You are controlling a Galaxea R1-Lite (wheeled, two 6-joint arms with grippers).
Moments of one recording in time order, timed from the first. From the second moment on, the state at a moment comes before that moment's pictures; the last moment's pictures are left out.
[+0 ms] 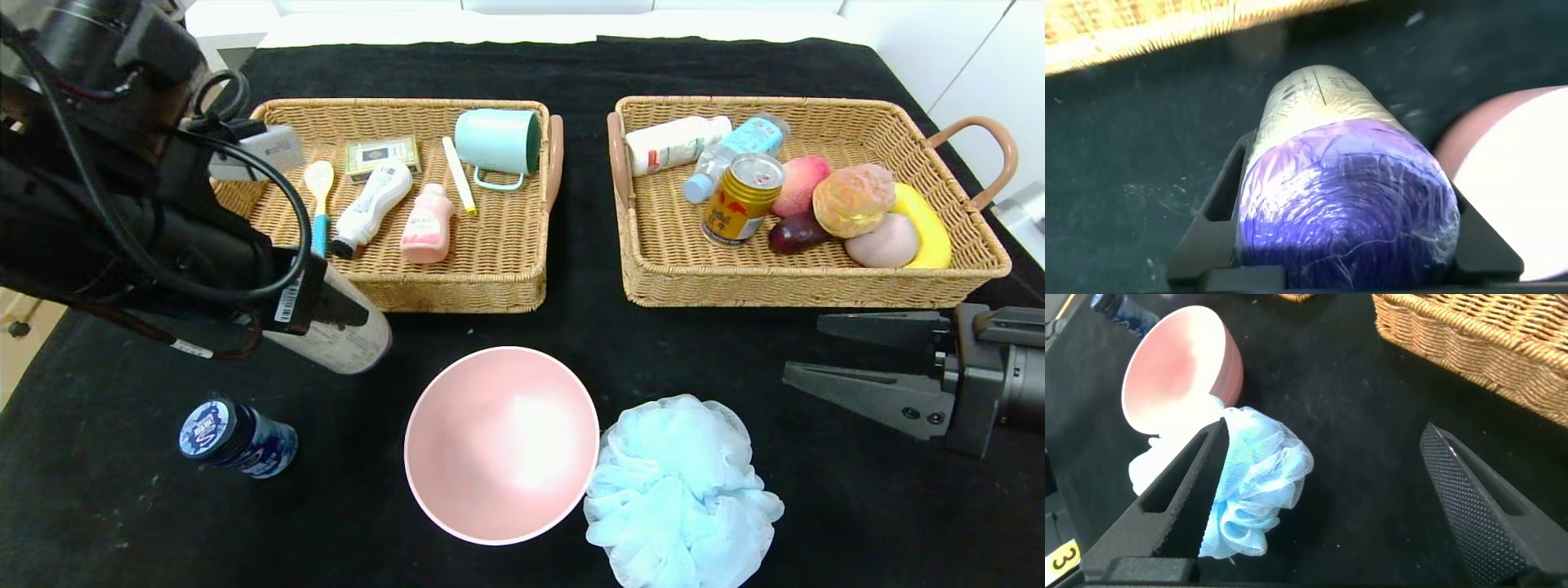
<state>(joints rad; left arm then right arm) -0.37 1.57 -1.61 0.76 0.11 -0.11 0.26 1.30 -0.77 -0.27 0.58 -0.04</state>
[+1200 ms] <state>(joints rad) -0.36 1.65 -1.71 0.28 0.20 -0.16 0.27 1.29 -0.77 -0.27 0.58 -0.04</state>
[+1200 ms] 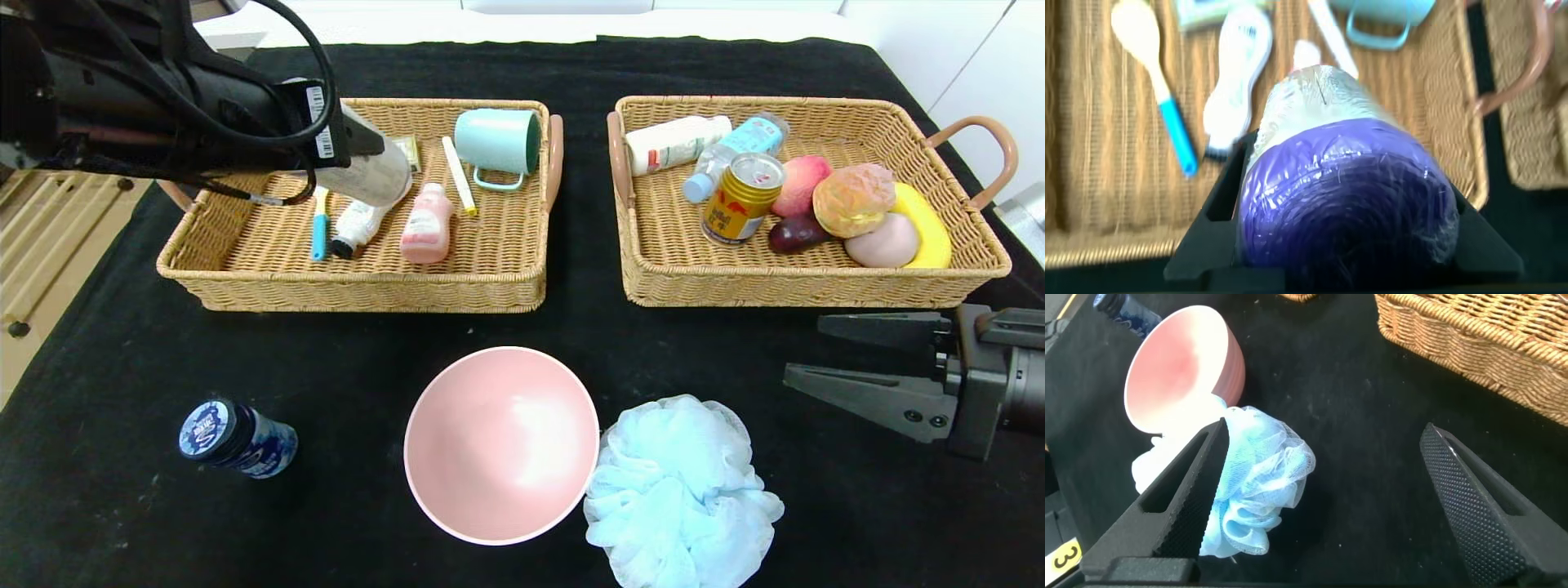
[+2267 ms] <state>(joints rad) -0.32 1.89 -1.83 -0.02 0.15 -0.09 0.27 1.29 -0.77 -0.27 0.58 -0.04</state>
